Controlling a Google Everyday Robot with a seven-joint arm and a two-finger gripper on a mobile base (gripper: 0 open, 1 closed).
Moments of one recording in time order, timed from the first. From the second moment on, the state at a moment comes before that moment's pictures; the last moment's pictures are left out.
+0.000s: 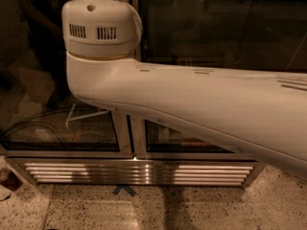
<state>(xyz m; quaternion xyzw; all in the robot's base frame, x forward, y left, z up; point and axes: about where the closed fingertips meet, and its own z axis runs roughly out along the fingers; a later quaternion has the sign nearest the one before) 0.619 0.058 1.020 -0.18 0.76 -0.13 0.61</state>
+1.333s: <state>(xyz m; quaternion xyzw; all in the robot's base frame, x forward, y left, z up) 0.619 0.058 1.021 -0.18 0.76 -0.13 0.61</state>
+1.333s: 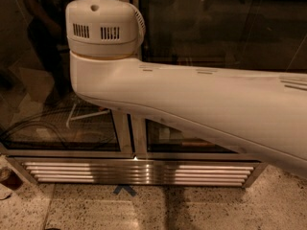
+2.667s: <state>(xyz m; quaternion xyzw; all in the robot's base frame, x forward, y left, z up) 0.616 0.056 1.022 -0.17 0.77 -0.13 0.60</state>
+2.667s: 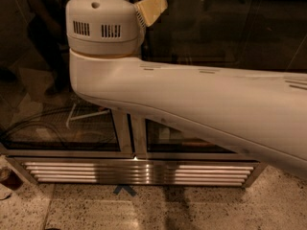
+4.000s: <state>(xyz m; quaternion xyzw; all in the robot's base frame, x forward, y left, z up) 0.598 0.060 1.030 0.00 0.79 -0.11 0.61</state>
